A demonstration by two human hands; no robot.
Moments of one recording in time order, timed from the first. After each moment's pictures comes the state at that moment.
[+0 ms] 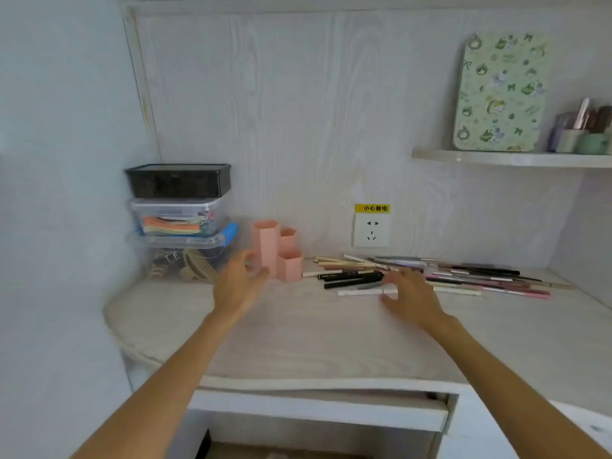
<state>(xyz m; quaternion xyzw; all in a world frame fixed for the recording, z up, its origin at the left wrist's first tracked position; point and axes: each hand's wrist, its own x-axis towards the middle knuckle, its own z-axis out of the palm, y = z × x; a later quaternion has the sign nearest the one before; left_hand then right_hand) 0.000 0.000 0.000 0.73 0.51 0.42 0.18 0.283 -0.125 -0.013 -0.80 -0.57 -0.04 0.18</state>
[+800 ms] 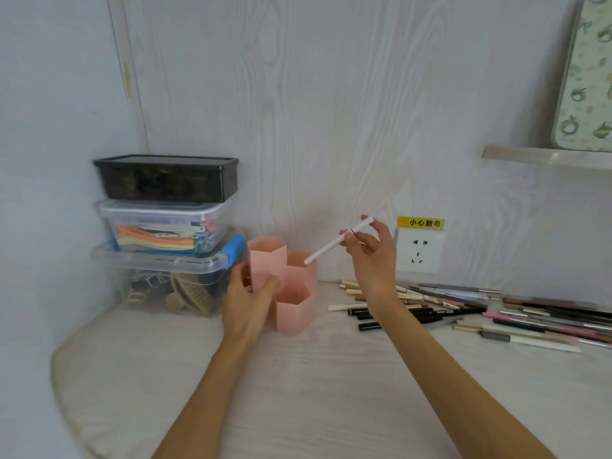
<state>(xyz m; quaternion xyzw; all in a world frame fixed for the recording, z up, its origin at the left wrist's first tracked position) 0.021 0.082 -0.030 0.57 0.47 0.56 0.38 0.186 0.024 0.035 -0.49 -0.41 0.18 0.75</state>
